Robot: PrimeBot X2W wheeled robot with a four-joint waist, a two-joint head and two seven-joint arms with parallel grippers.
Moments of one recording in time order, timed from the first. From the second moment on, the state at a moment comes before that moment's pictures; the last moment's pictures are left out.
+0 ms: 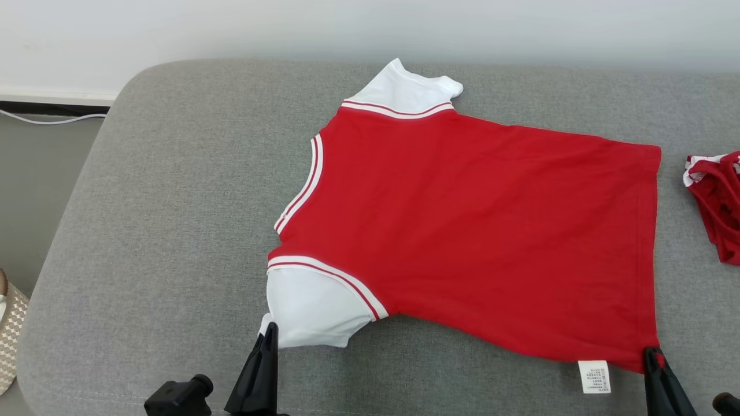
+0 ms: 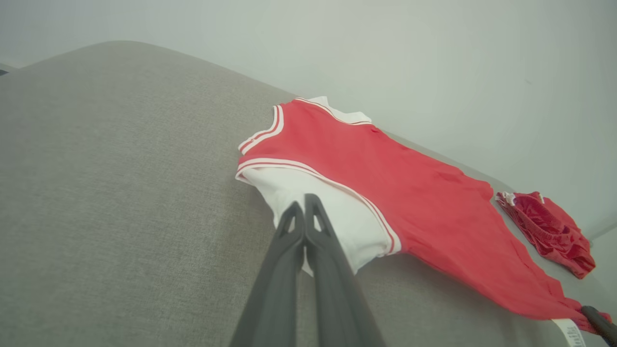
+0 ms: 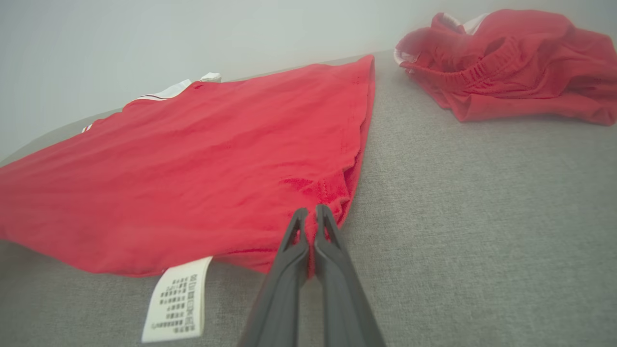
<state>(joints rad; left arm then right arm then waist) 0.12 0.20 -0.44 -0.10 -0.66 0.25 -0.21 0.15 -0.07 -0.07 0.21 0.31 0.13 -0.26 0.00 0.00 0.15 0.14</state>
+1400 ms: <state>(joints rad) 0.06 0.29 -0.47 -0.03 -0.62 0.25 -0.12 0.14 -0.04 -0.11 0.18 0.26 0.13 -0.26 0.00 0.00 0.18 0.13</state>
